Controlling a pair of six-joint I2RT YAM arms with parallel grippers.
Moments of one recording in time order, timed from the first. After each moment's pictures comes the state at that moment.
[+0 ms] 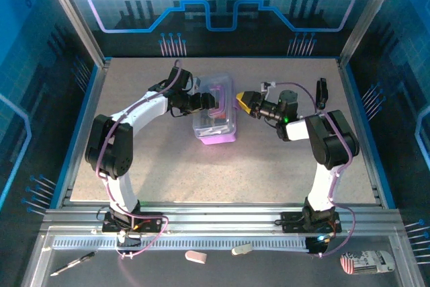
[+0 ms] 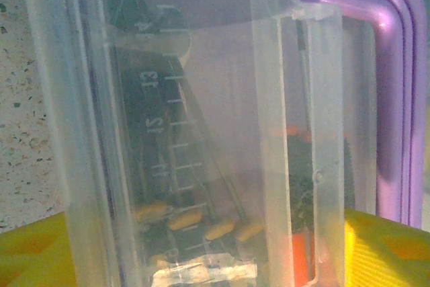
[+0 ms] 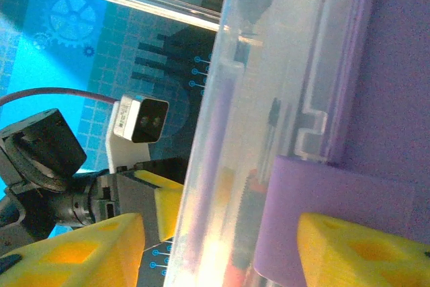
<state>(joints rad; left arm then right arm) -0.32 1.83 1.36 -0.49 0.40 -0.53 0.22 1.92 0.82 1.00 -0.84 1.19</state>
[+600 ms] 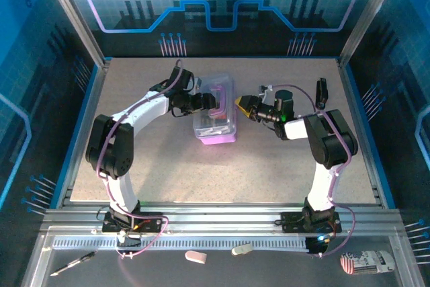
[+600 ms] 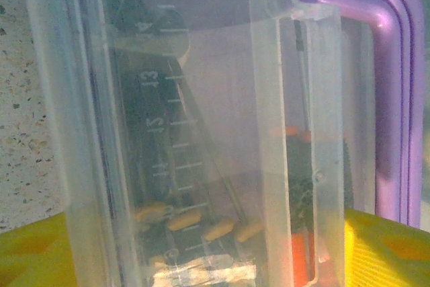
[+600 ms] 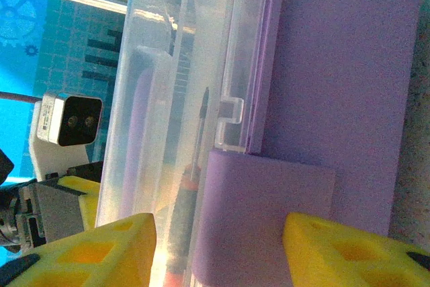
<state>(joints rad) -0.34 1.84 1.37 -0.50 0.38 -0.53 0.23 1.92 0.85 0.80 -0.78 1.08</state>
